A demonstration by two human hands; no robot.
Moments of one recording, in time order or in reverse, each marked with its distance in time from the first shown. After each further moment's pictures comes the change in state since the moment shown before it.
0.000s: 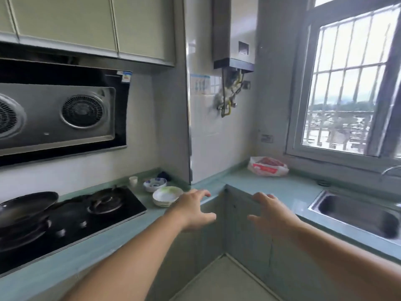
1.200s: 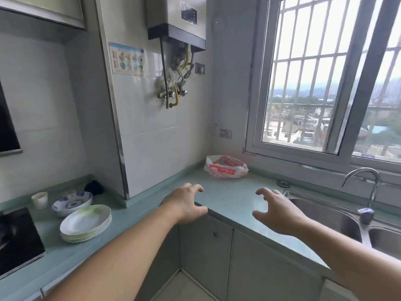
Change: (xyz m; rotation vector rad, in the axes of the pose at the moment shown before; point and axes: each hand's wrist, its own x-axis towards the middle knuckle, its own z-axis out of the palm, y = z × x) left_hand 0.328 0.101 0.128 0.034 -0.098 0.128; right_hand 0.218 0.236 -0.046 -0.044 0.089 0.205
